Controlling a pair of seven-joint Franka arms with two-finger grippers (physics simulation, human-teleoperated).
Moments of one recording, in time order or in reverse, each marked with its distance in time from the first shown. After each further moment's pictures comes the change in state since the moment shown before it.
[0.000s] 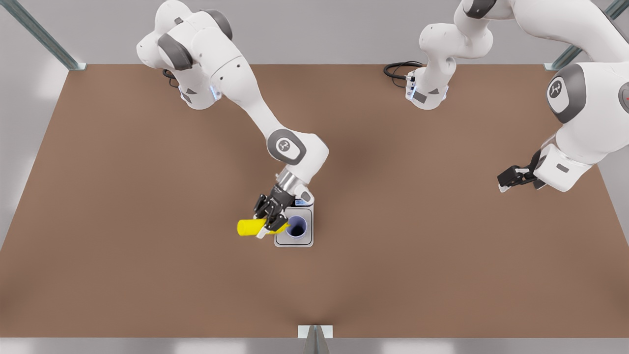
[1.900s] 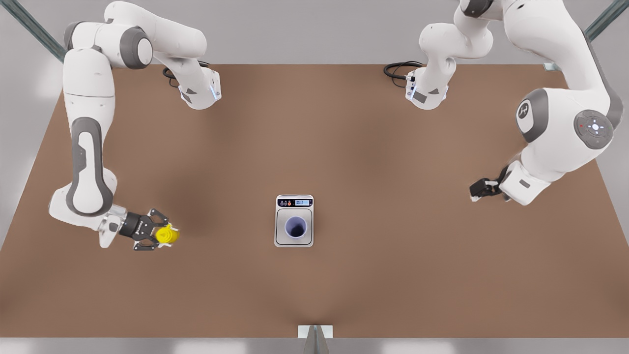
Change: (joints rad) left arm -0.010 0.031 -0.041 -0.118 -0.035 0.142 -0.009; right arm -0.897 -0.109 -0.002 -0.210 2.220 0.144 -1.374
